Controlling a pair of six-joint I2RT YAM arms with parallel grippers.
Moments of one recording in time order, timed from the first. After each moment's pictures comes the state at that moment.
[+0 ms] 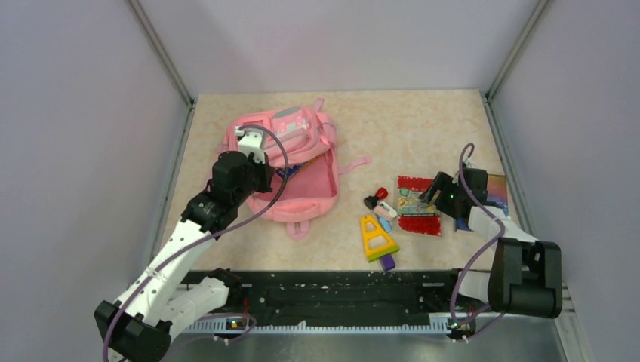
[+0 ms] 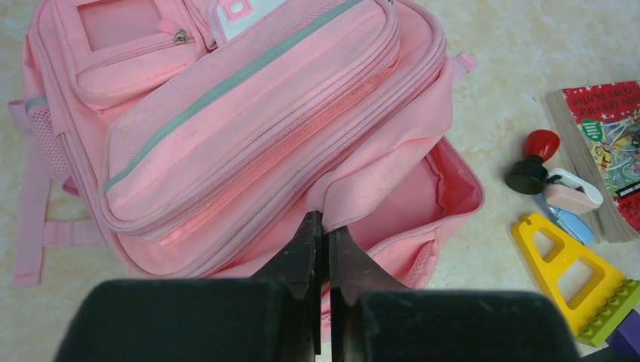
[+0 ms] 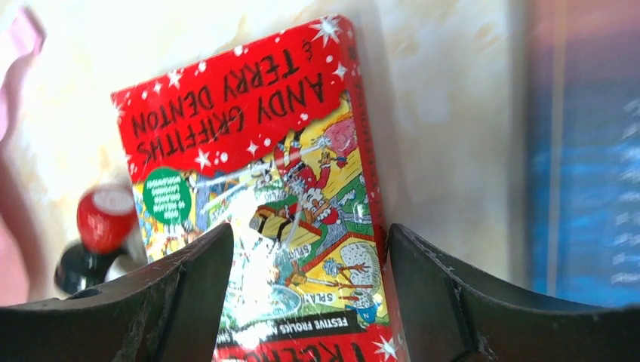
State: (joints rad) left arm -0.45 0.91 0.87 -0.37 -0.07 -0.18; right arm -0.12 1.26 0.51 -0.09 -0.20 0.40
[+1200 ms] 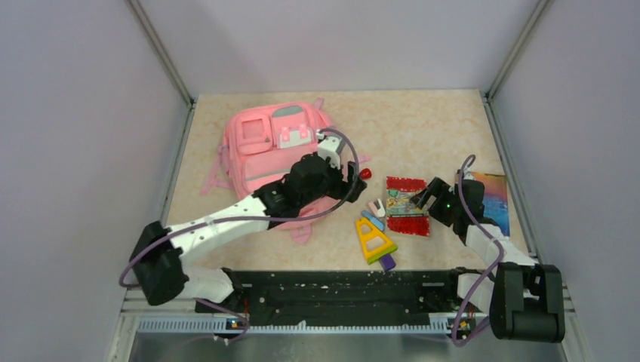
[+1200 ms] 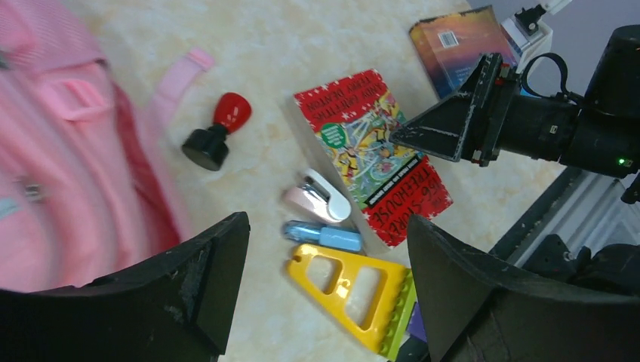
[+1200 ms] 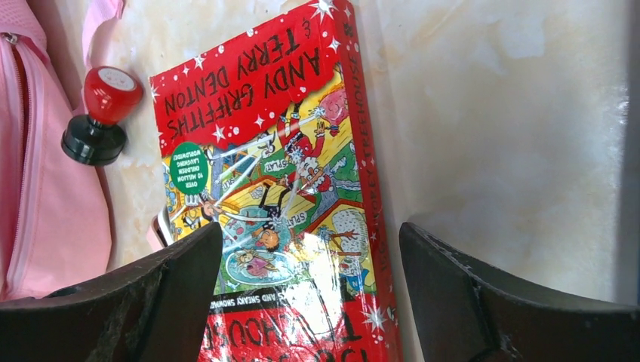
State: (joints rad) left arm -0.90 1.27 1.00 -0.07 -0.12 -0.41; right arm -0.06 1.09 0.34 0.03 -0.29 0.56
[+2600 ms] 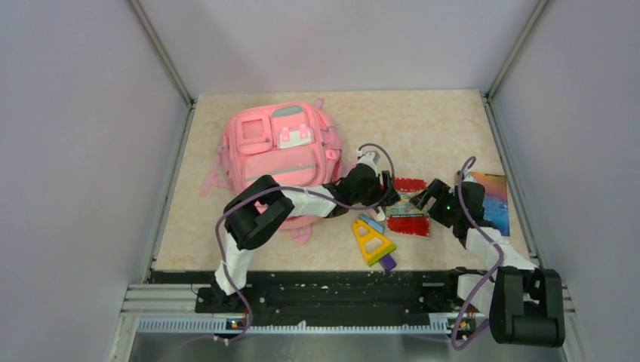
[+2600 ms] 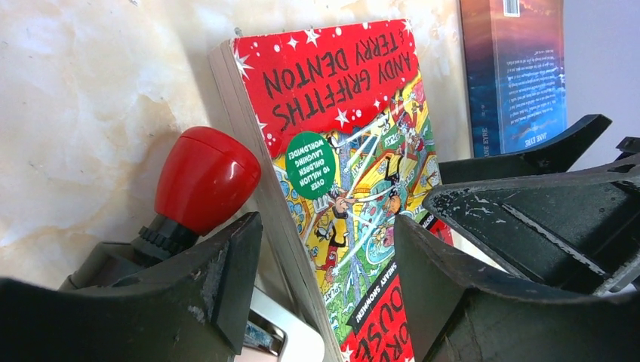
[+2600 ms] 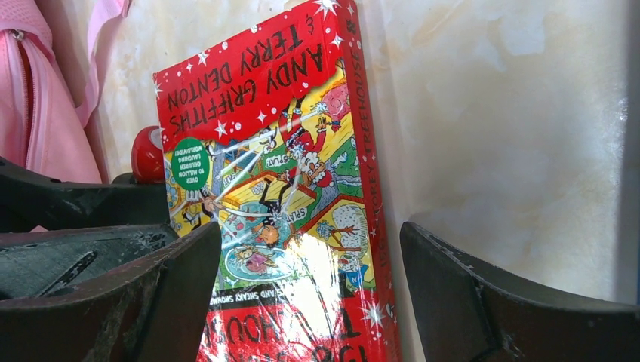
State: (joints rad) left arm -0.94 2.05 1.21 0.32 0.04 -0.84; right arm -0.06 1.05 0.31 0.05 -0.29 0.56
